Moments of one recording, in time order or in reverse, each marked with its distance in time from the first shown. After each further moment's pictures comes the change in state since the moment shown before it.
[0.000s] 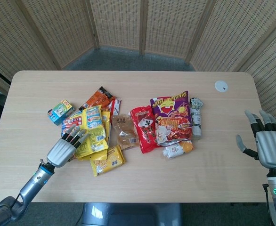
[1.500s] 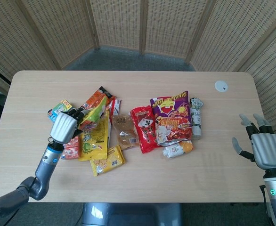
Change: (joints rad) left arm -0.183 0.040 -0.219 -0.253 -0.158 0.136 -0.079; right arm 0.003 -0.018 -0.016 0.018 -0.016 -0.037 0.043
